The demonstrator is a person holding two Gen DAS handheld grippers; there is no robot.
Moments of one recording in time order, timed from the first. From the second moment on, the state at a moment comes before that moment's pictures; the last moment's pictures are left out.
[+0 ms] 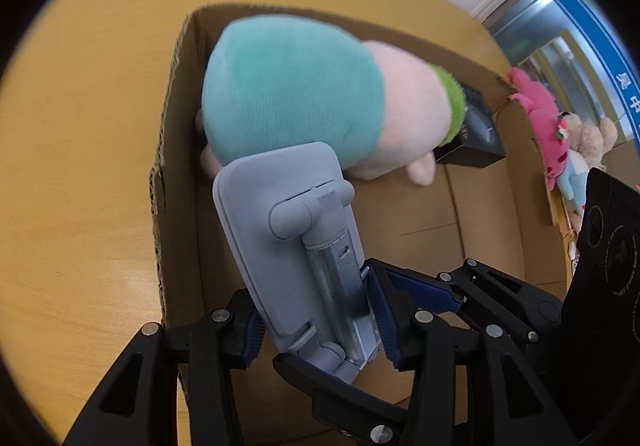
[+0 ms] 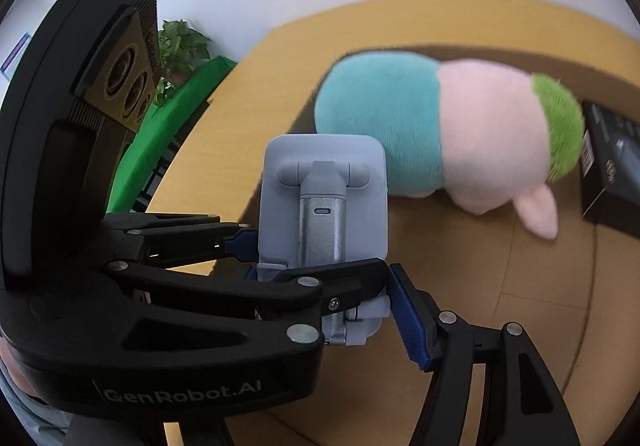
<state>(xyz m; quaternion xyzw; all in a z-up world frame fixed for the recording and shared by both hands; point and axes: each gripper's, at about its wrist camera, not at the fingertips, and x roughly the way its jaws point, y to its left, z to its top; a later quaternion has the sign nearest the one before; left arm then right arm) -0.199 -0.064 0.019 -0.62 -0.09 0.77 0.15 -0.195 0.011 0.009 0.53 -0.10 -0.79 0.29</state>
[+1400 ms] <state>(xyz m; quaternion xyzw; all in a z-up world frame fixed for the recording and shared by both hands) -0.023 -0.057 0.126 -0.34 -0.01 0.94 0.06 -0.028 0.108 0.082 0.36 0.02 -0.91 0.17</state>
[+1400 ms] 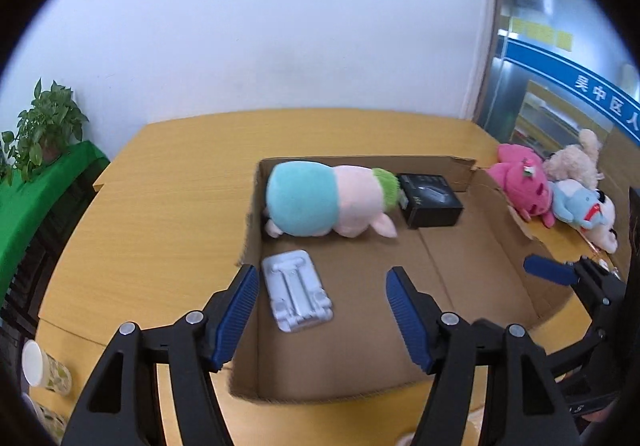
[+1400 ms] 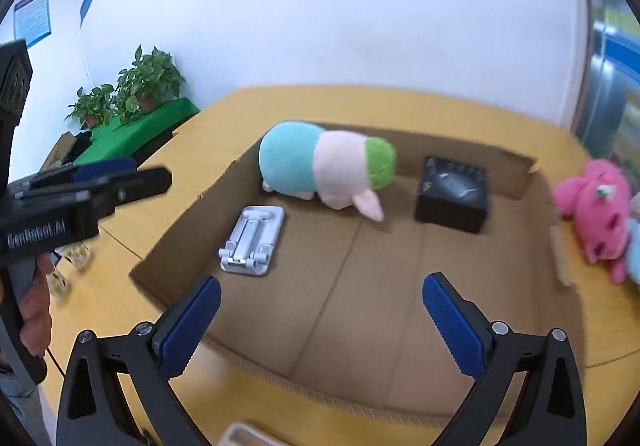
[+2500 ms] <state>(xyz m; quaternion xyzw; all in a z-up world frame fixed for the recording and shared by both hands) 0.047 -0.002 -0.027 -0.54 -0.11 0.81 0.19 0.069 0.199 -0.041 0.50 -0.11 -0.82 0.27</state>
